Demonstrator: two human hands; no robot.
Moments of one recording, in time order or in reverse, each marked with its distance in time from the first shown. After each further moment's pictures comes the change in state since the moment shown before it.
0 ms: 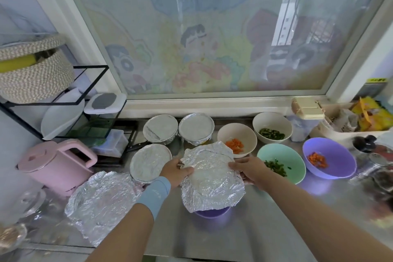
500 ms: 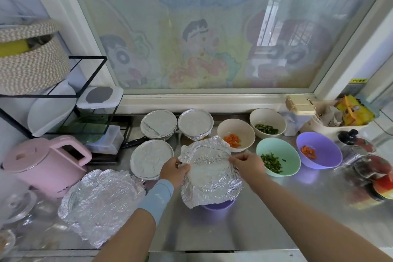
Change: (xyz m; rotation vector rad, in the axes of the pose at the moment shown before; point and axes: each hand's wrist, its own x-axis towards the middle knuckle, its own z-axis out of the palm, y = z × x) left_hand -0.002 -0.028 -0.016 -0.067 0.078 0.068; right_hand -0.017 0.005 0.056 -0.148 0.472 -0.118
